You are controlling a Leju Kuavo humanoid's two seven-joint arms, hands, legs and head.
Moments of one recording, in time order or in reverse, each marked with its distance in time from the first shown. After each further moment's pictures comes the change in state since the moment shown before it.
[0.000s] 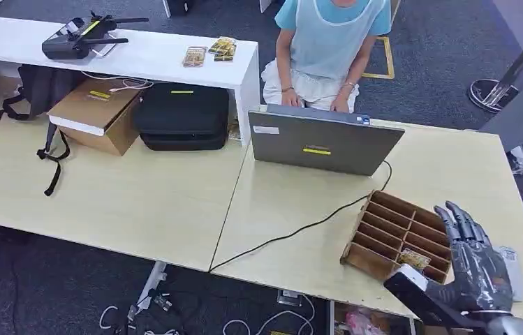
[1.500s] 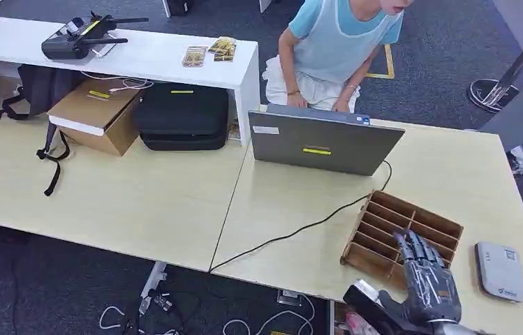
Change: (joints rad) left arm -0.028 -0.036 0.005 -0.007 -0.061 -0.010 0.000; right arm 0.008 0.042 0.174 0.131 0.112 -0.003 0.120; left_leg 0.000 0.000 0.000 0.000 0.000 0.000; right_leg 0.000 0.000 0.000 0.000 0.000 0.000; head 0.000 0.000
